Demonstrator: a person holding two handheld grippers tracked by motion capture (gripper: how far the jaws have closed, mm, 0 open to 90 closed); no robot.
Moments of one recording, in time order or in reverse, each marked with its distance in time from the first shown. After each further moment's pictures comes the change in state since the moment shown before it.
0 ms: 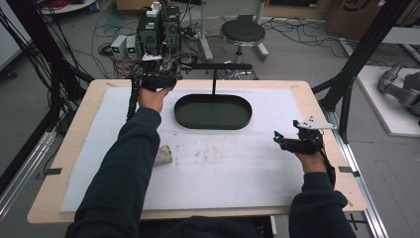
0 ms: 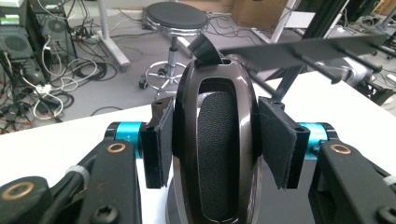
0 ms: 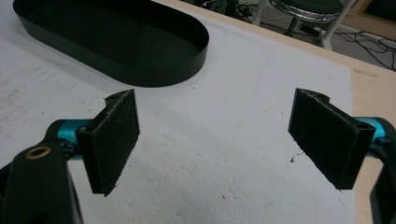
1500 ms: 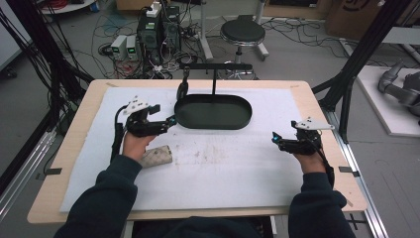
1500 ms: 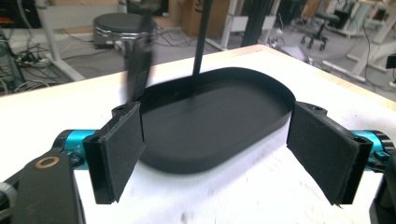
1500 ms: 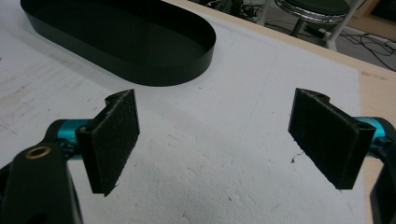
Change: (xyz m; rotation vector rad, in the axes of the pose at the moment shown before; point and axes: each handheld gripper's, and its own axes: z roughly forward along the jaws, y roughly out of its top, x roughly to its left) left arm -0.003 -0.115 -0.084 -0.102 -0.182 0.099; right arm 0.003 0.000 0.003 0.000 0.014 -0.018
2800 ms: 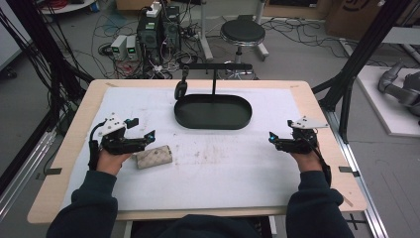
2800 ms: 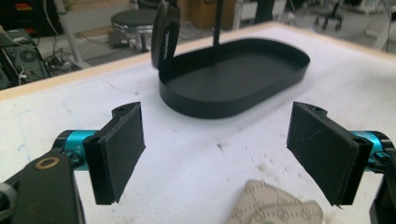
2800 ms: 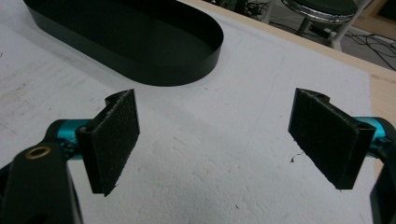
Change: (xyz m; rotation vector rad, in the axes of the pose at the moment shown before) left arm 0.015 -0.025 -0.047 0.057 0.018 0.130; right arm 0.003 0.002 0.008 0.015 0.012 -0.025
